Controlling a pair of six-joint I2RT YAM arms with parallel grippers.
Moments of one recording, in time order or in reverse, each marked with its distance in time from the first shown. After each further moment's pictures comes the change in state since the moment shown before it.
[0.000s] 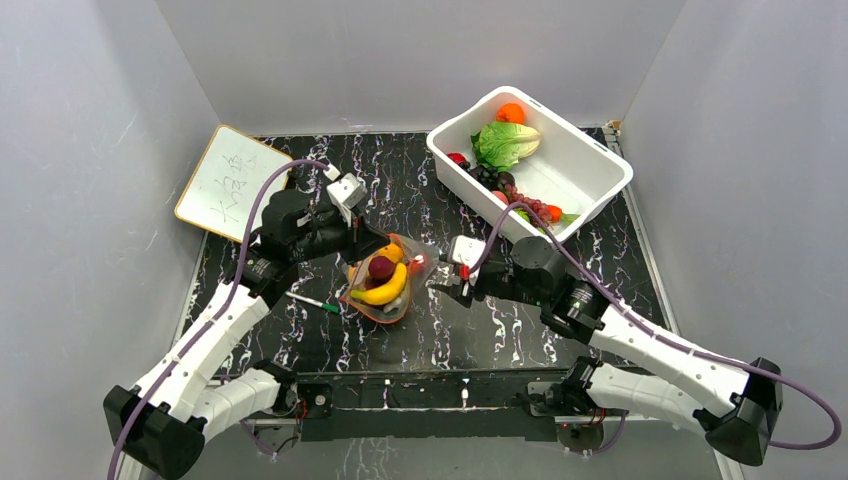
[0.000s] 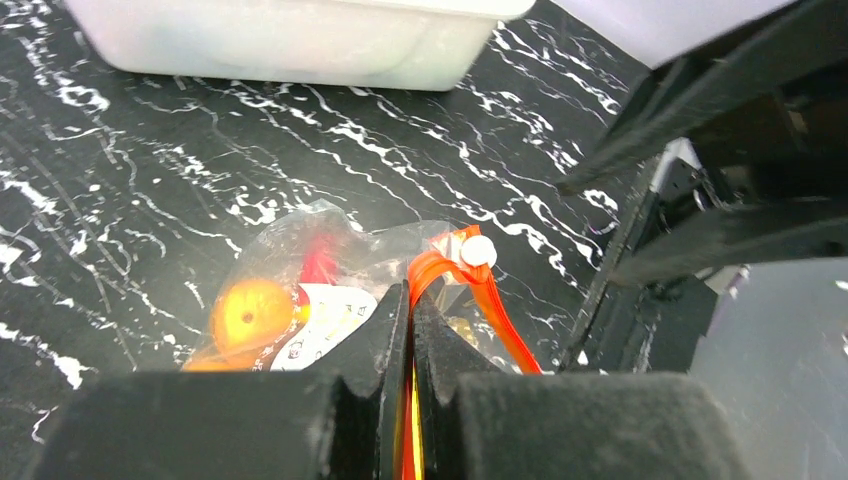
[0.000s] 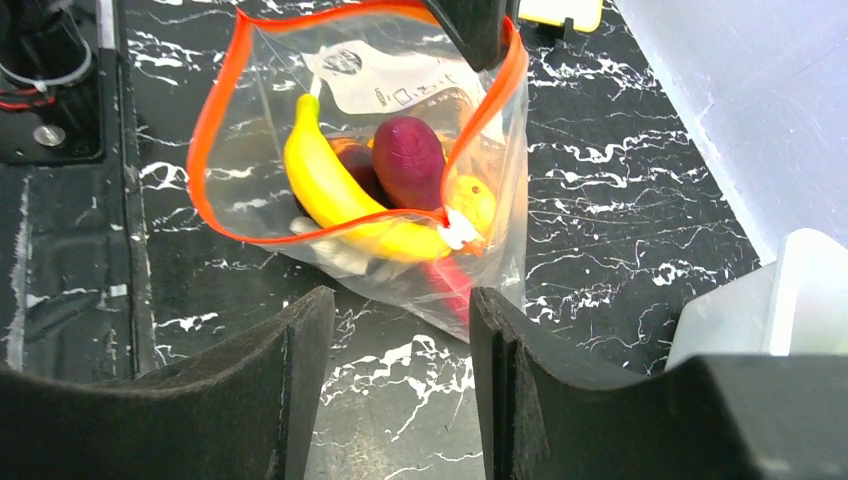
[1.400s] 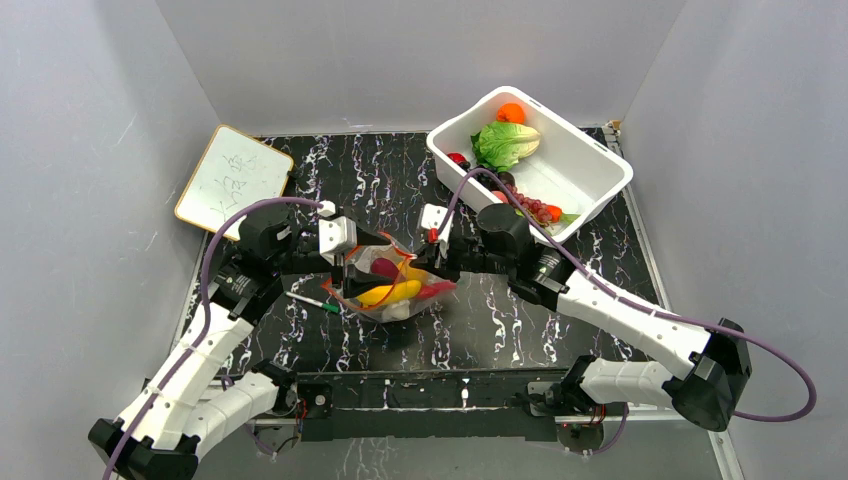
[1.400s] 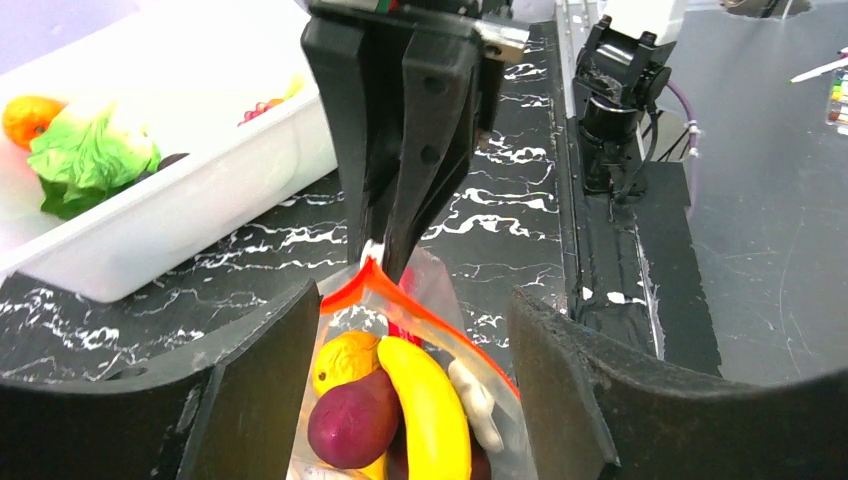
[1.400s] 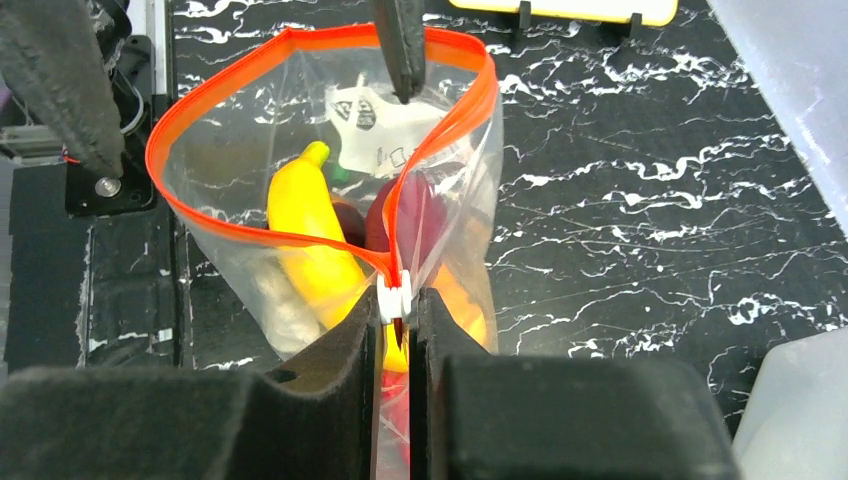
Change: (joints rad) left arm -0.001 -0.139 0.016 -0.057 0.386 0.419; right arm -0.034 0.264 0.195 -0.003 -0.111 0.079
